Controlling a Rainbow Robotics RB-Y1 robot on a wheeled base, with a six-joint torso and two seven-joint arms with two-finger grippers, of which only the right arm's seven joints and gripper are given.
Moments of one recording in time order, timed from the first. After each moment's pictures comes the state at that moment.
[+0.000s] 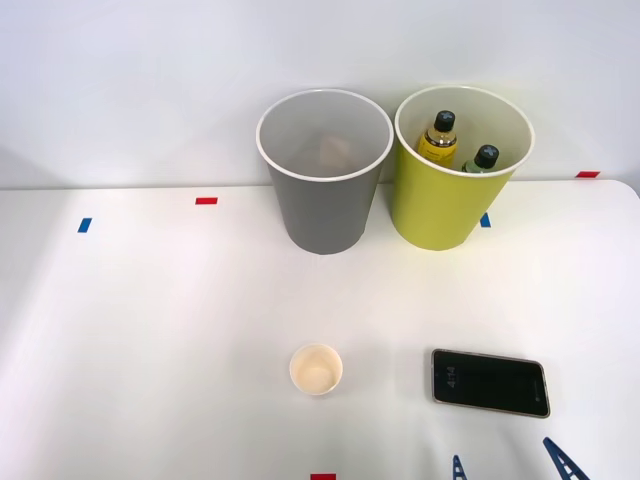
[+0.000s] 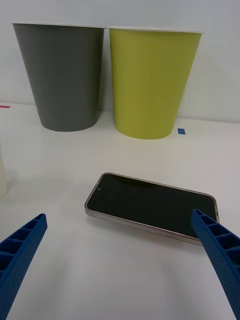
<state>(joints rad) 1.04 -0.33 0.36 -1.97 -0.05 -0.64 1.67</state>
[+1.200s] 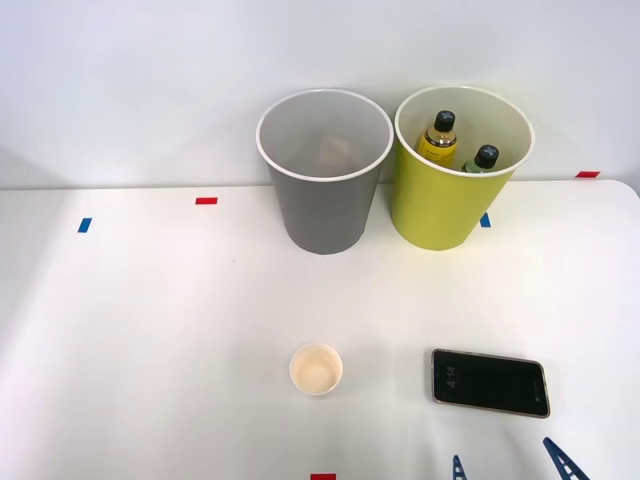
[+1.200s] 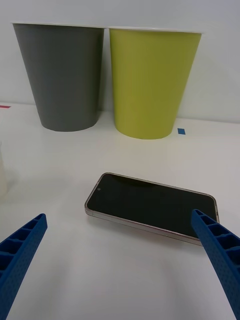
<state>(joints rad) 1.04 -0.33 0.36 -1.97 -0.05 -0.64 1.67</state>
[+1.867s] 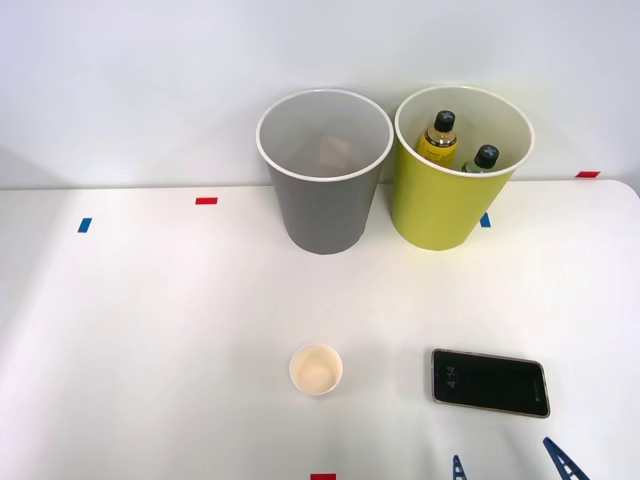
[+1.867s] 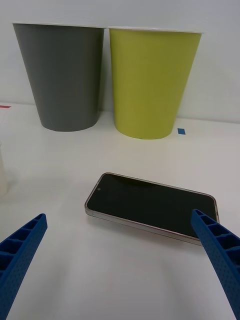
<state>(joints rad) 1.04 -0.33 0.36 -1.97 -0.05 -0.64 1.67</state>
